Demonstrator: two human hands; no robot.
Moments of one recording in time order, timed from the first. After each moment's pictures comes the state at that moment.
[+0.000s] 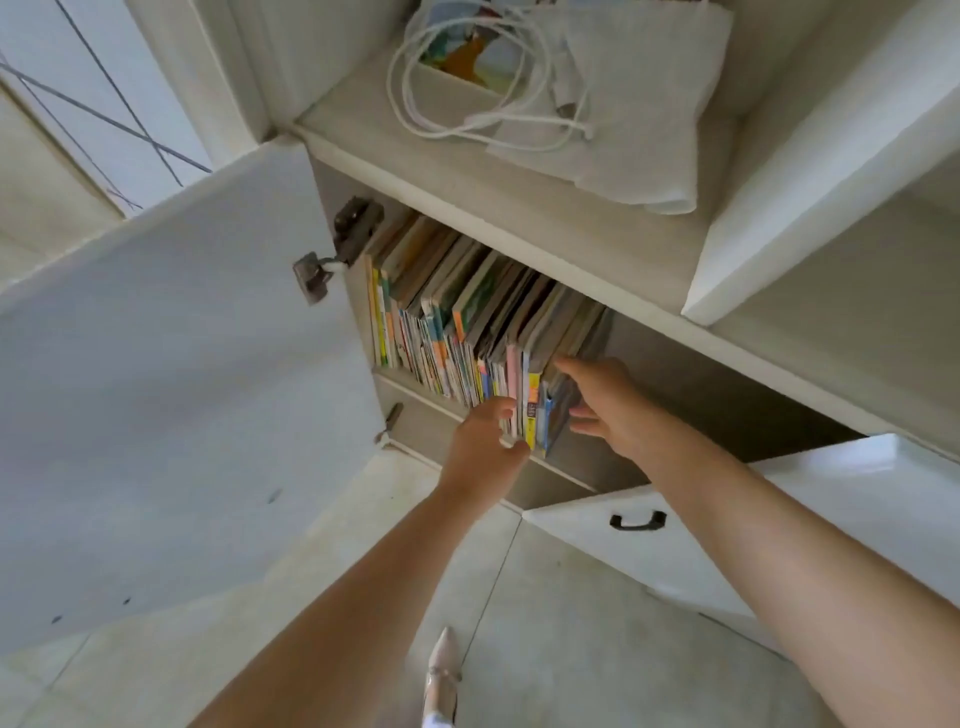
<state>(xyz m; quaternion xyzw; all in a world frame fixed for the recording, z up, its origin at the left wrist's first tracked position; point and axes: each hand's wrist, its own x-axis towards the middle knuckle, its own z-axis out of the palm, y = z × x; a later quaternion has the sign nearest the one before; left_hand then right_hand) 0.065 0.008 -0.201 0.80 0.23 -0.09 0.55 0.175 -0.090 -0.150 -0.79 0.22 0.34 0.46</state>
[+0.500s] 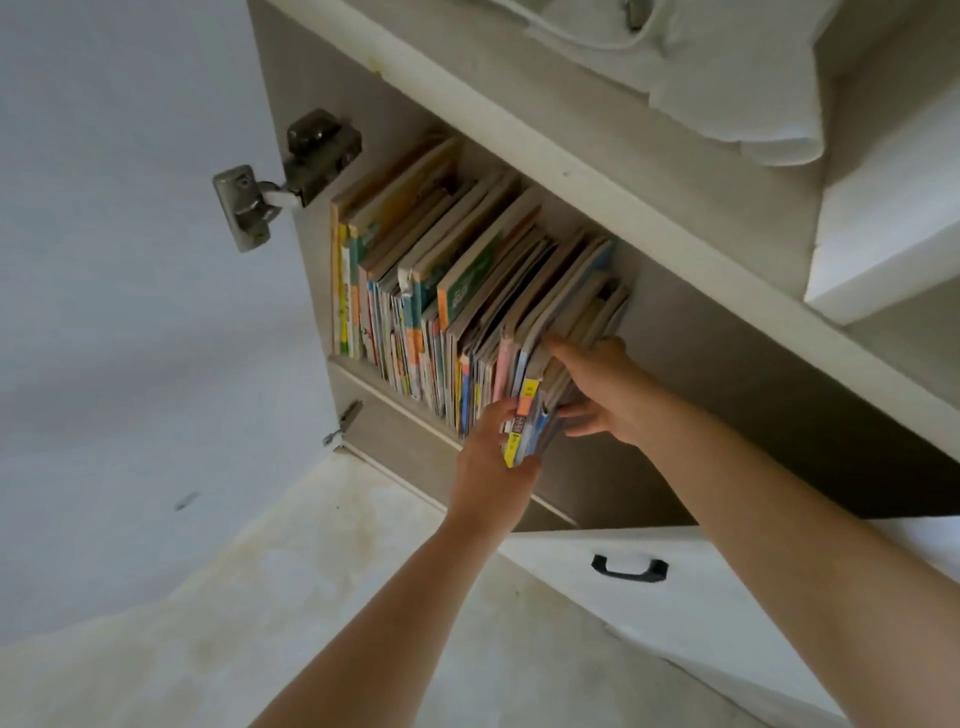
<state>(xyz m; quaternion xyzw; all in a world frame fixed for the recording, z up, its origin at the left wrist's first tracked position) 0.092 -0.033 -0.270 0.70 0.26 0.01 0.66 0.218 -0.082 -0.193 -0.85 0.15 0.33 0.39</state>
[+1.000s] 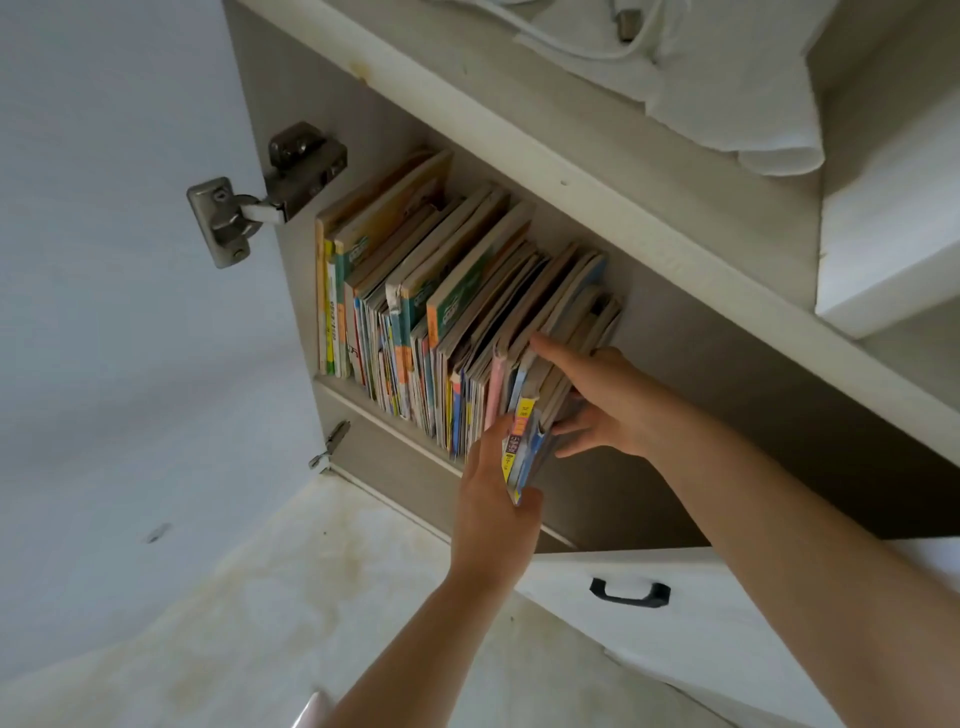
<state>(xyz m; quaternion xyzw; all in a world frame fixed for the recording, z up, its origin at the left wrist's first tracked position) 0.088 -0.050 -0.283 0.74 0.25 0.08 0.63 0.224 -0.086 -0.189 -0.81 0.13 0.38 0.42</state>
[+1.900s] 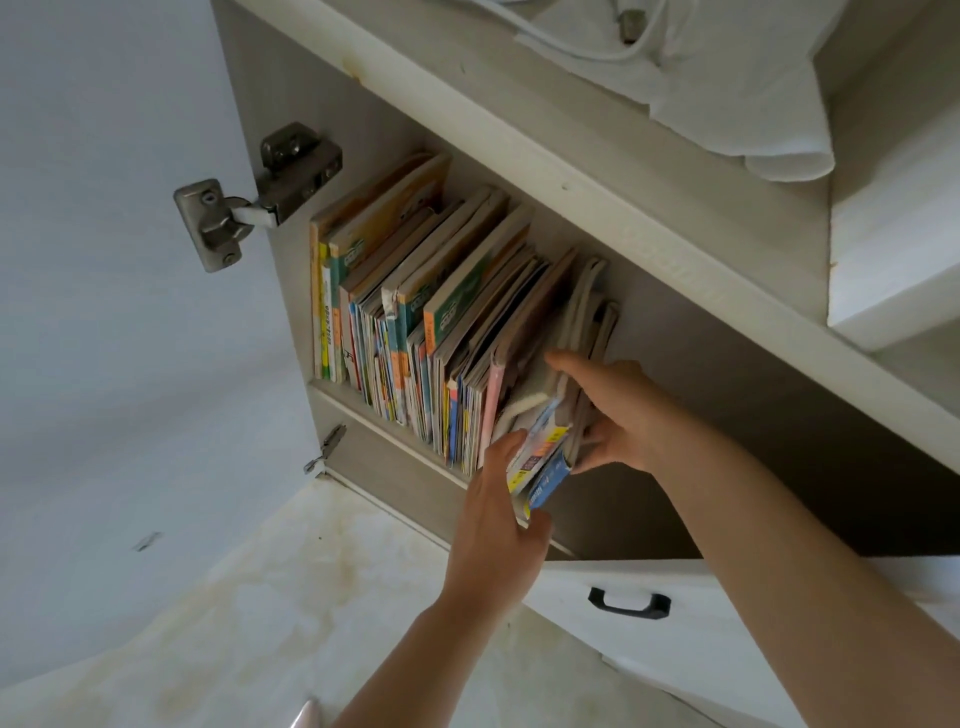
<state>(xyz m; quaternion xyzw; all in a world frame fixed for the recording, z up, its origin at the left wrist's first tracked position) 0.081 -0.049 -0.287 0.77 0.18 0.06 0.61 0.221 -0.087 -0.179 -0.82 0.19 0.35 0.42</state>
